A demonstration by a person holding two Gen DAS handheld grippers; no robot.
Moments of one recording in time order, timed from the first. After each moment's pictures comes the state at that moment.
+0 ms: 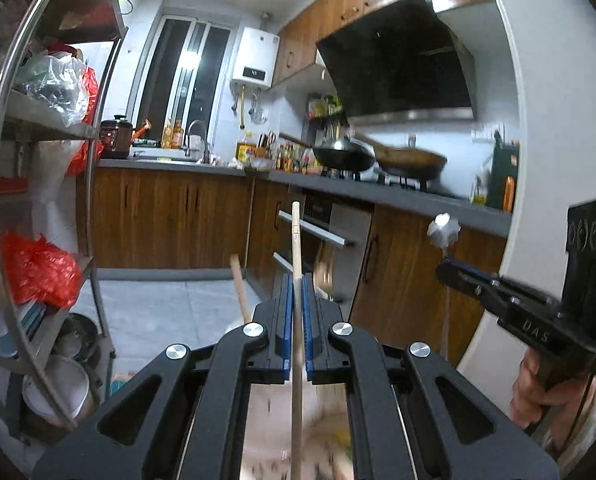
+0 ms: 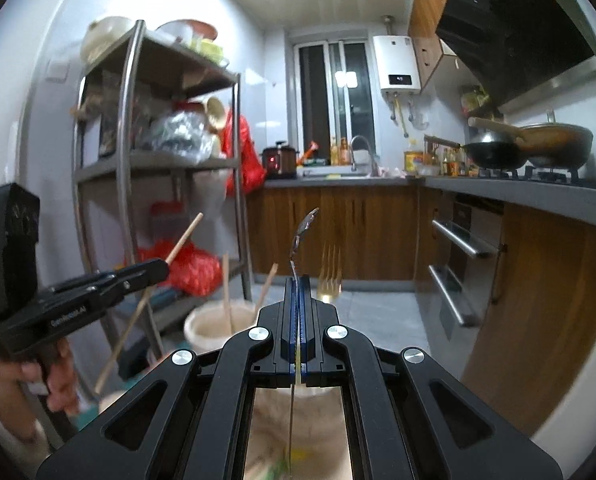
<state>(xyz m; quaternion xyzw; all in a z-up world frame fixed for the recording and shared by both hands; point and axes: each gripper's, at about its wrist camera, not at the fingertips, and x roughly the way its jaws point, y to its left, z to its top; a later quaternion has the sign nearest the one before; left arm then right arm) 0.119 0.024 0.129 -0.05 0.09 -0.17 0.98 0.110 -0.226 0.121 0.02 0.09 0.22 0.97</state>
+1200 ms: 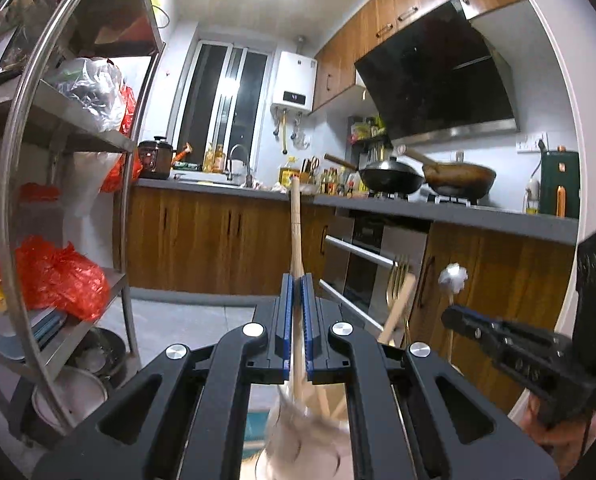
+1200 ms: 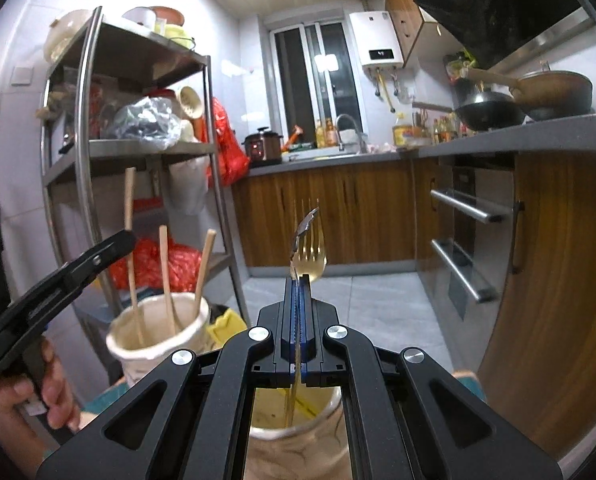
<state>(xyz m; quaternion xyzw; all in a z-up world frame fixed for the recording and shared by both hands) 0.160 0.031 0.084 -0.05 0.05 -0.09 0.99 0.178 -0.211 0.061 0.05 0.13 0.20 0.97</state>
